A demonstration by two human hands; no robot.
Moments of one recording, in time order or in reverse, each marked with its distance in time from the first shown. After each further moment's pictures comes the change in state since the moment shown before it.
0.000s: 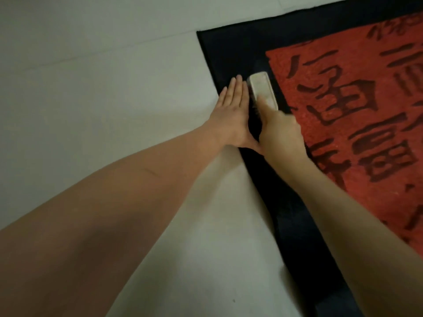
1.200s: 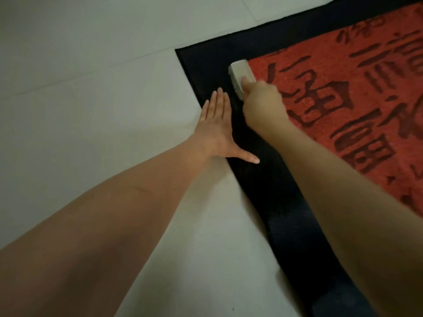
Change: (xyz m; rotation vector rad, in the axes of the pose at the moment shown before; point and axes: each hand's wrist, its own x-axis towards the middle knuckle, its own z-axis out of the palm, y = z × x) left_hand -0.005 0.008 0.001 0.039 -0.036 -0.027; right_hand 0.048 -0.010 -0.021 -0.002 0.050 0.066
